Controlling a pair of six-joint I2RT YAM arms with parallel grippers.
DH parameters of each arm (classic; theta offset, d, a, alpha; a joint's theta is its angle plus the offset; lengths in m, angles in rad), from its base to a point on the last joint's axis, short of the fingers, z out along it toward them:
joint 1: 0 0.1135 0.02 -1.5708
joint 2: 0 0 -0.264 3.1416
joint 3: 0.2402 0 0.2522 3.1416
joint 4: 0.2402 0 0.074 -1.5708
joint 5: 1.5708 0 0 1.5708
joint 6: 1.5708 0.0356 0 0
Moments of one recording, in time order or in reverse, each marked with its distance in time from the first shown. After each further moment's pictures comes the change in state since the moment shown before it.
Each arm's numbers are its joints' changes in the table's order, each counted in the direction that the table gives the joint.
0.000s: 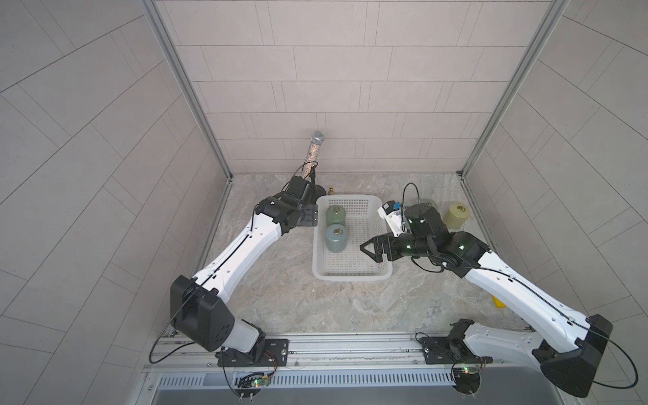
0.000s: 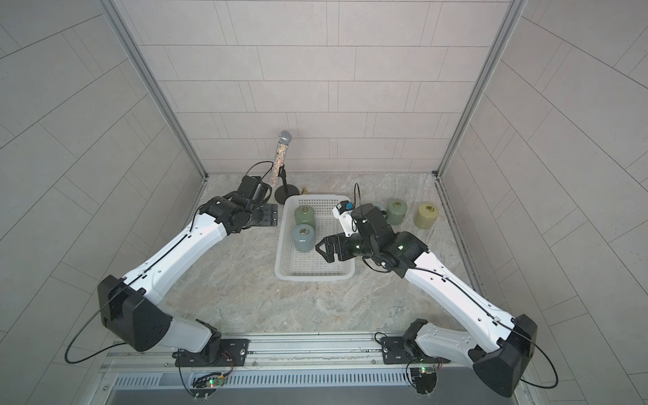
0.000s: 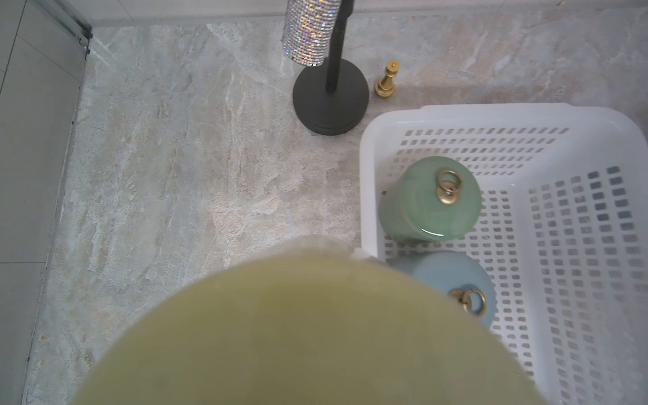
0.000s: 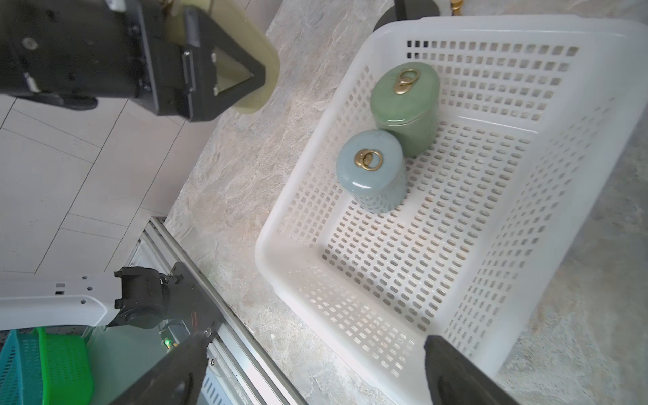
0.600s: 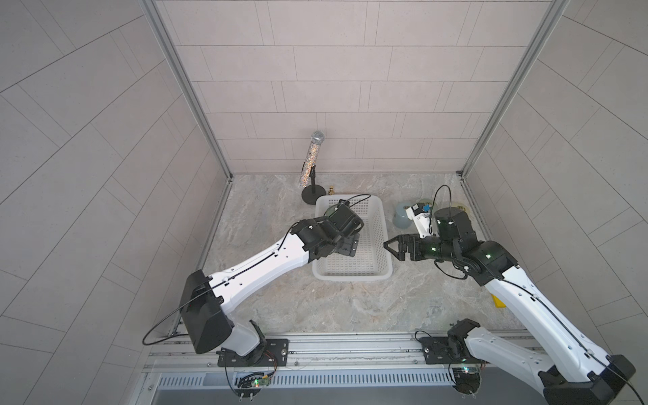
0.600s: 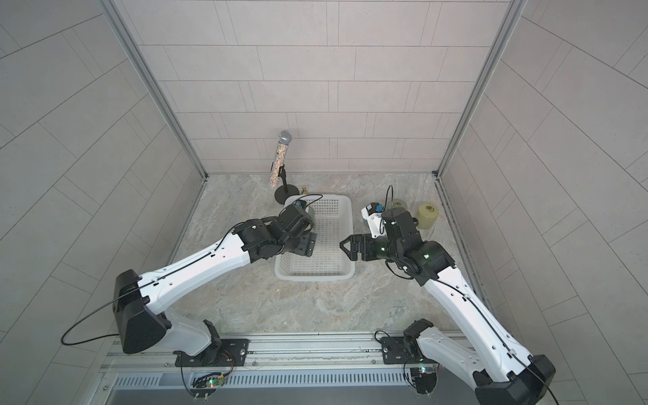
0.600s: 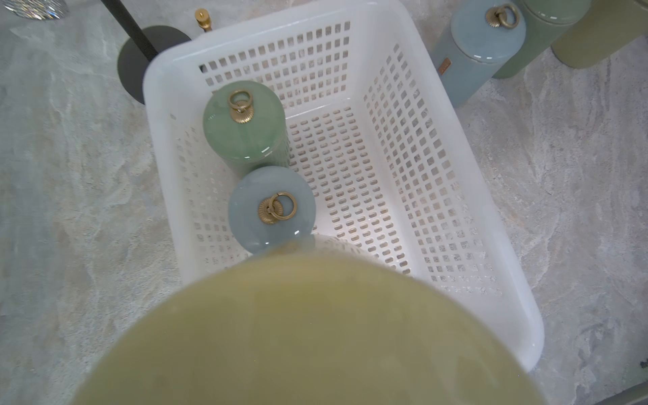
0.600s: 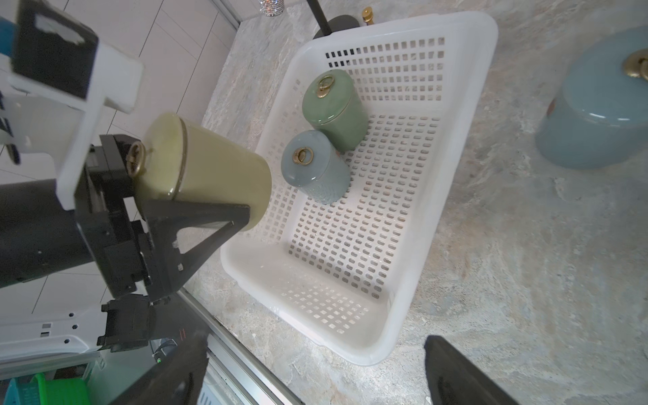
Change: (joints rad) left arm -0.430 -0.004 -0.011 0.008 -0.035 -0.104; right arm -0.219 -0.171 -0.101 0.085 -0.077 -0.011
